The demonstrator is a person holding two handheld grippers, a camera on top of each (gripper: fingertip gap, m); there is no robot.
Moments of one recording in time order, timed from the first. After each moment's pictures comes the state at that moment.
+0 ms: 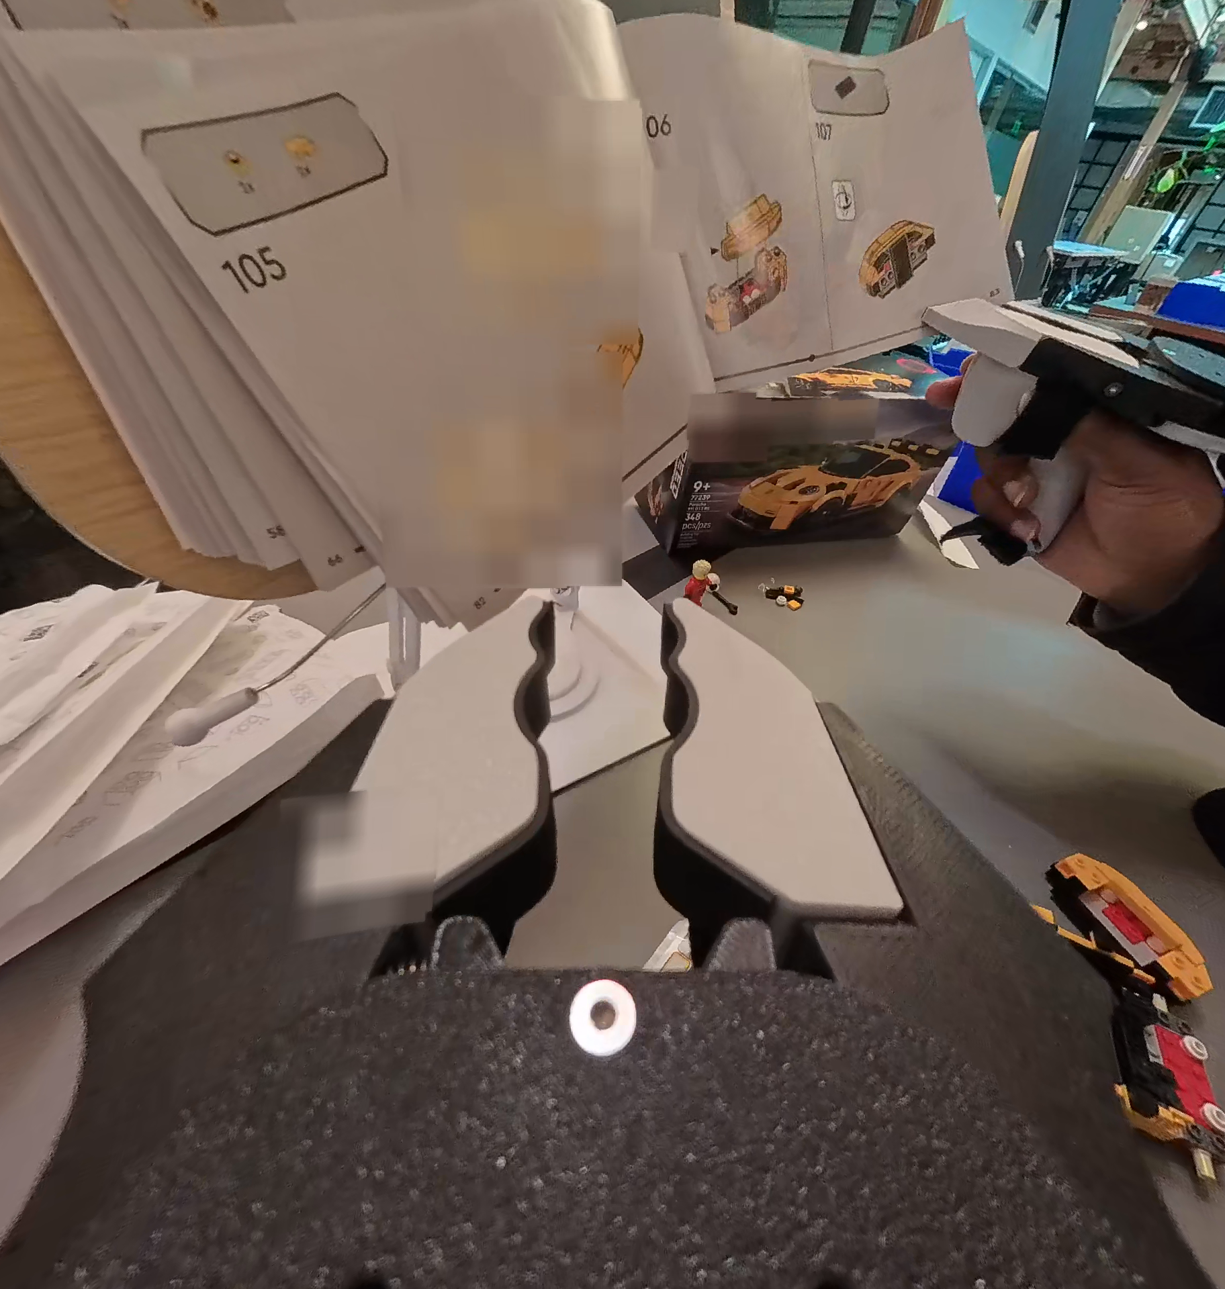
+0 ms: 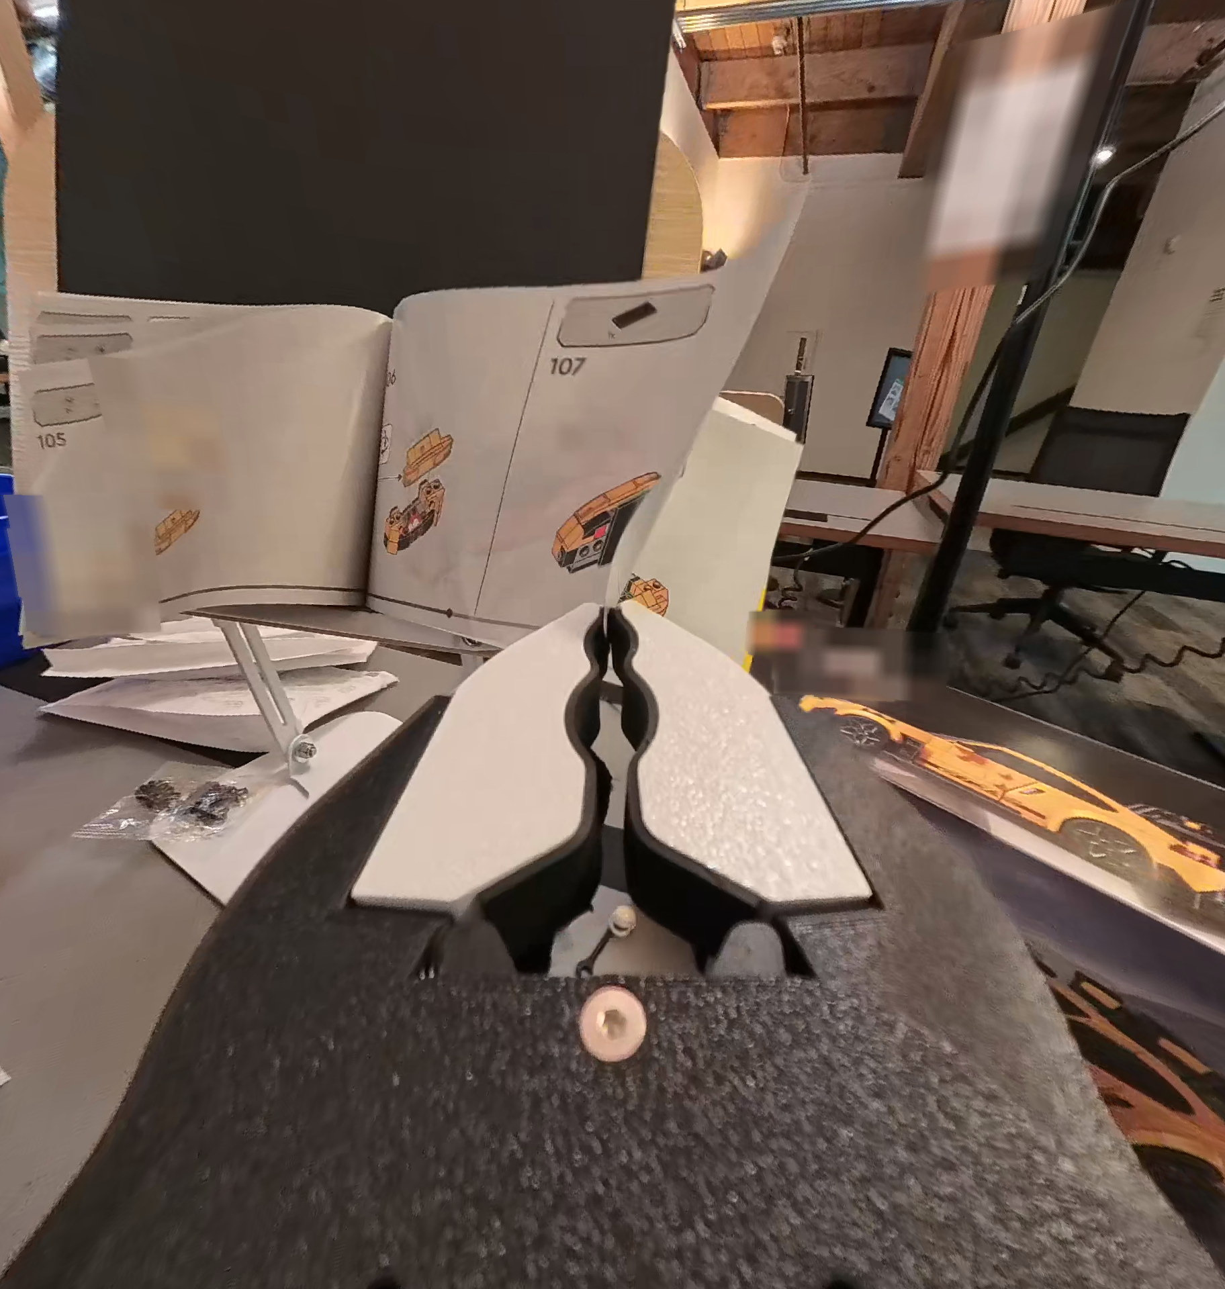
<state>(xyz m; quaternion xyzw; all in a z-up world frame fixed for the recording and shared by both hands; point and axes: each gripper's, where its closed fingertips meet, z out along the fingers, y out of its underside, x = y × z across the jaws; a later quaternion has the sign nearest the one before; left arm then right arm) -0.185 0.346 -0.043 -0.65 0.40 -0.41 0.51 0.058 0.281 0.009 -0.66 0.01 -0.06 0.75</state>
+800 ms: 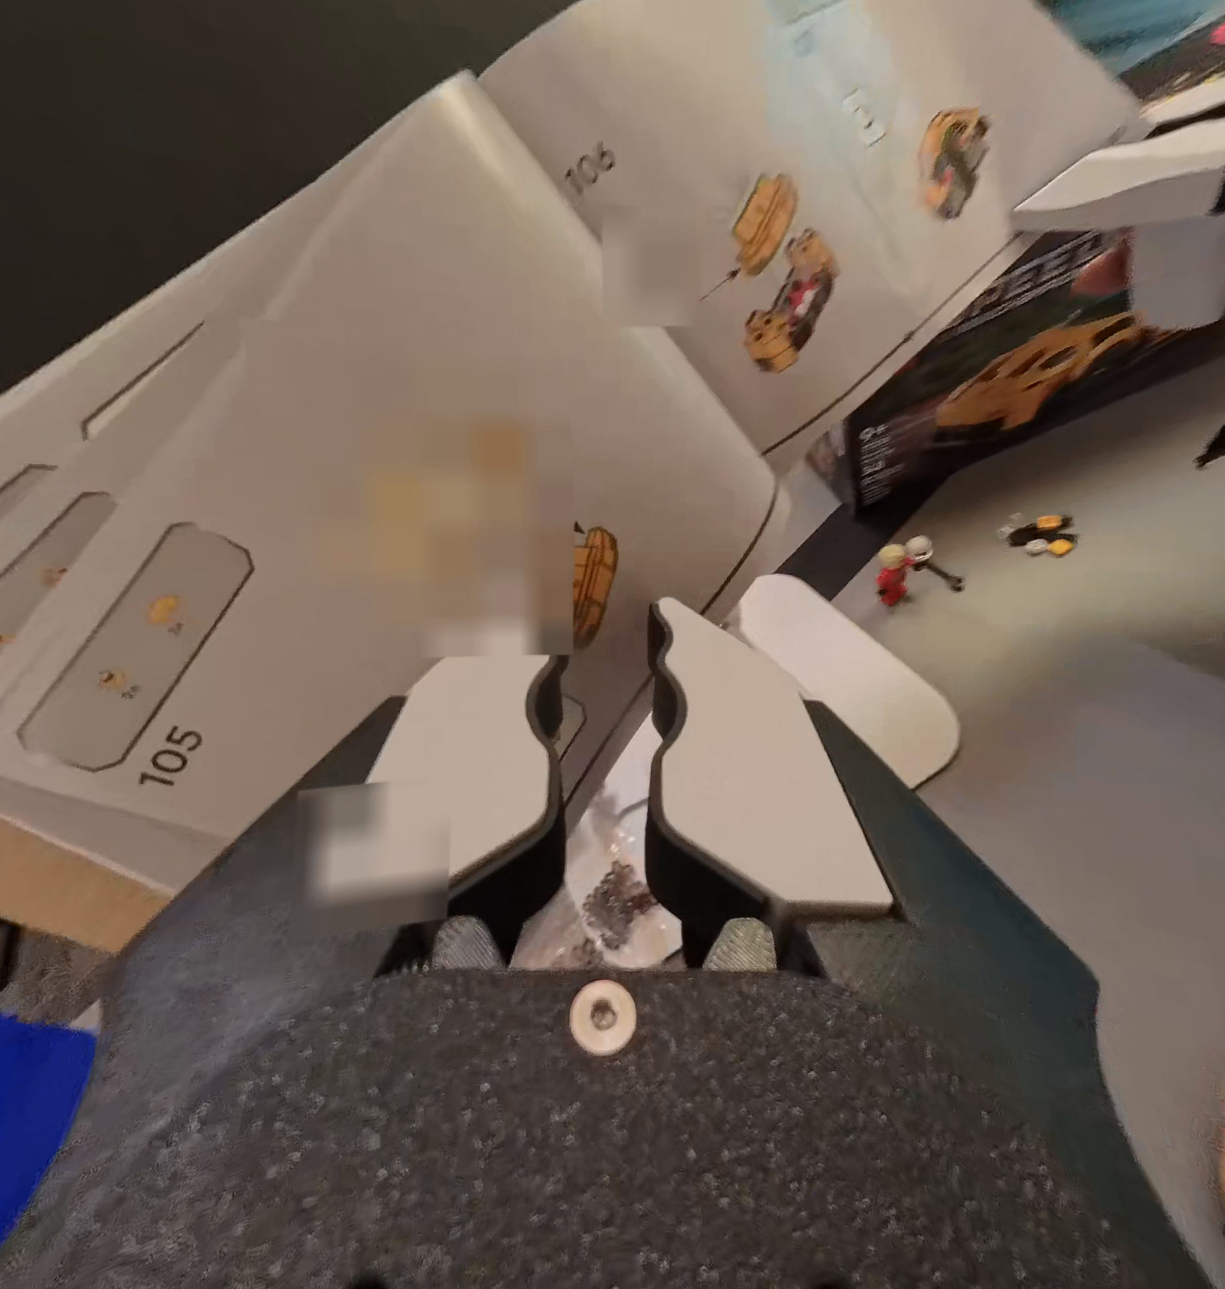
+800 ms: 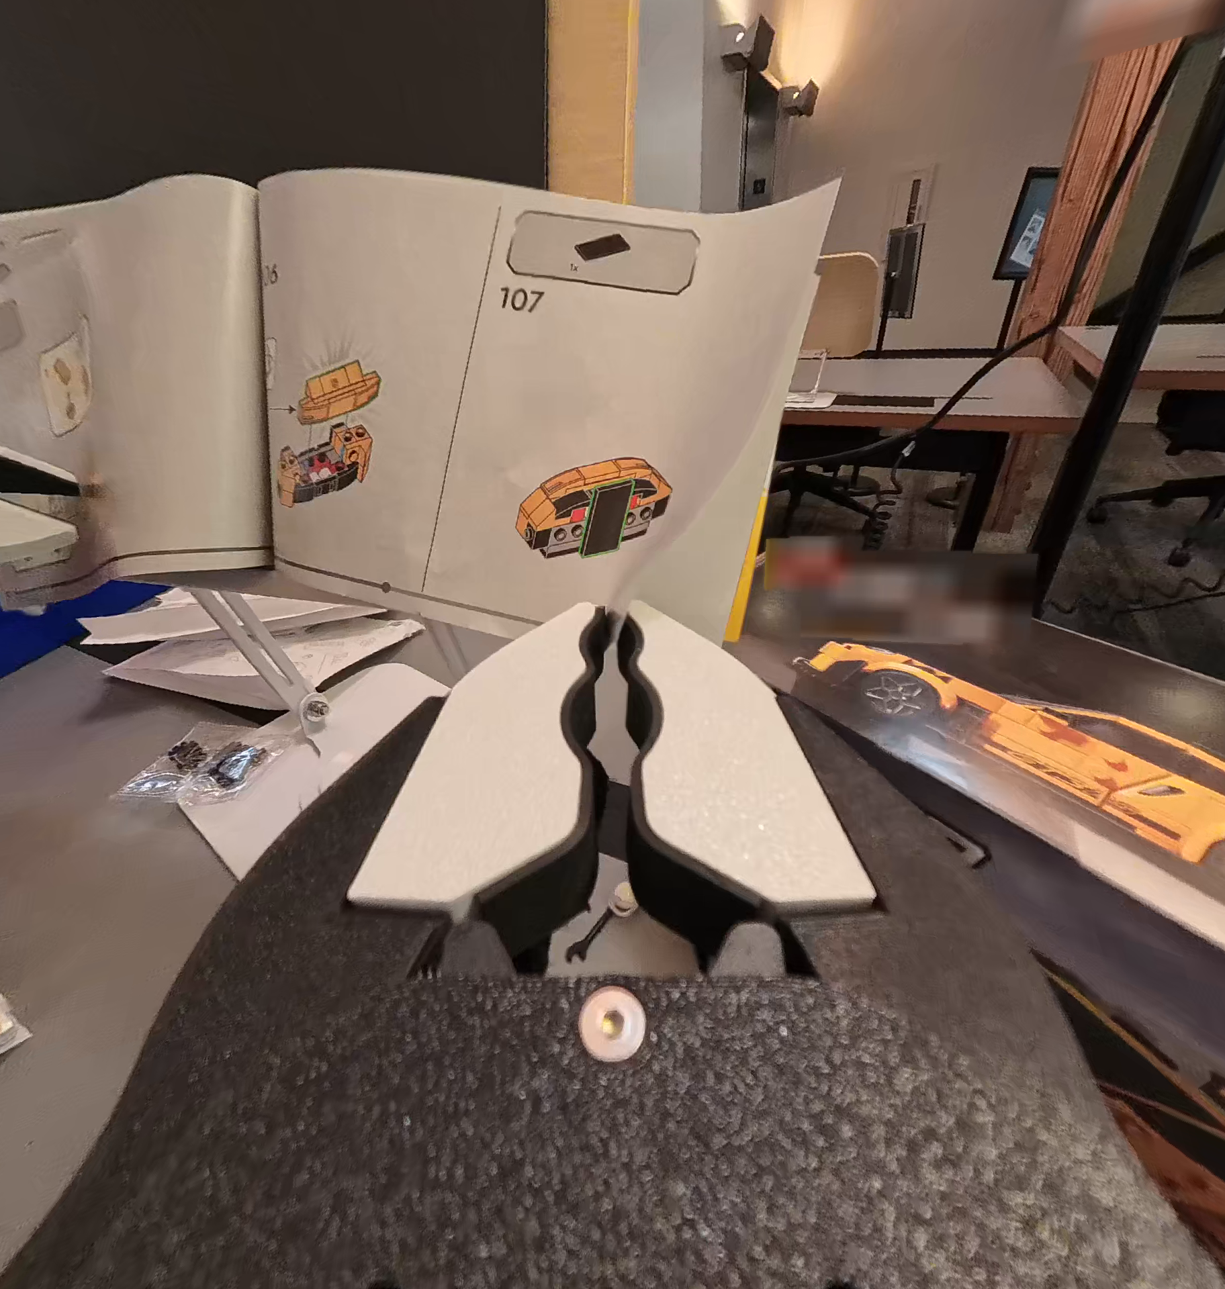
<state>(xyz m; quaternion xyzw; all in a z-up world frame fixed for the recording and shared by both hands) -0.111 0.385 -0.014 -0.63 0.52 -0.15 0.56 0.090 0.322 -0.025 -0.71 0.01 0.03 0.70</state>
